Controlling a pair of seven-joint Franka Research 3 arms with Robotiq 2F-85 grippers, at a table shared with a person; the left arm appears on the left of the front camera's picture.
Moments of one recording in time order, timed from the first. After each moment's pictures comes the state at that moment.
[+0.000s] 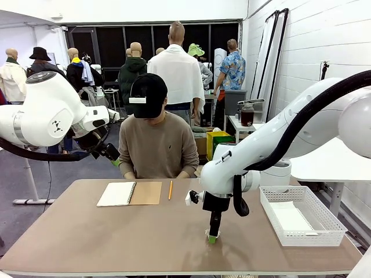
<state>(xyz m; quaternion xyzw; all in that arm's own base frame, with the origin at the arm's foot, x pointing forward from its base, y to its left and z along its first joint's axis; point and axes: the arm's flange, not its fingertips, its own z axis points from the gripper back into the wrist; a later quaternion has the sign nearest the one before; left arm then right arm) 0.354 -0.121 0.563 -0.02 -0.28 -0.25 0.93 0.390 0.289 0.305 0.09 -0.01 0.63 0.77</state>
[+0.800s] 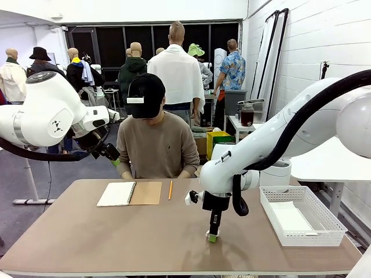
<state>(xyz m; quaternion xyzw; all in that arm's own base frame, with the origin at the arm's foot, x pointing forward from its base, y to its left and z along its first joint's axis) 0.354 -0.121 0.563 -0.02 -0.28 -0.25 0.93 0.394 0.290 0.306 0.08 0.00 0.62 0.78</state>
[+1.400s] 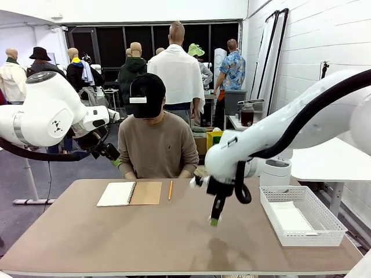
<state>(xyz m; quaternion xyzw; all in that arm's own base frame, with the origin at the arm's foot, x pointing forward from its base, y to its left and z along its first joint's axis) 0.354 -0.121 0.563 -0.02 -0.28 -0.25 0.93 0.417 0.259 0.372 0.09 -0.05 0.56 0.82</state>
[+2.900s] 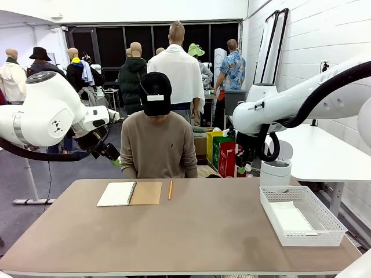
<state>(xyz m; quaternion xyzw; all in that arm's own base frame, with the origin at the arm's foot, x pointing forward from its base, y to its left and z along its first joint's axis) 0.354 -0.121 0.563 -0.02 -0.28 -0.25 0.93 0.513 0.157 0.490 0.00 -0.11 0.33 0.94</state>
